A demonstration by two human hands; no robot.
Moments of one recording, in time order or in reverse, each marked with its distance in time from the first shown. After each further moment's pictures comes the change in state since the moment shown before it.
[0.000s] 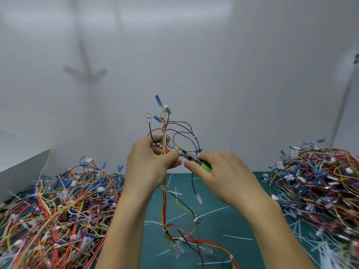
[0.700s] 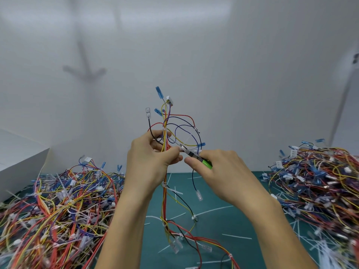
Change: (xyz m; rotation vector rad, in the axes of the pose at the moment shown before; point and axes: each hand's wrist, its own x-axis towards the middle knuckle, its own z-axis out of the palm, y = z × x) left_hand -0.002 0.004 0.003 -0.054 0.008 0.085; right_hand 0.001 0.000 -0.003 0.105 -0.007 0.013
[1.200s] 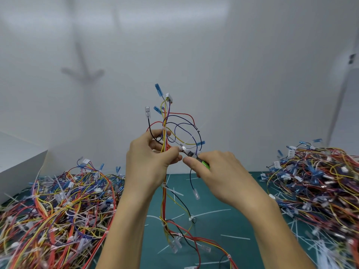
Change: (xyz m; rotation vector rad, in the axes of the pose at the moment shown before) left_hand -0.001 0.000 0.003 0.003 0.019 0.040; right_hand -0.001 -0.002 -0.002 0.066 -0.039 0.000
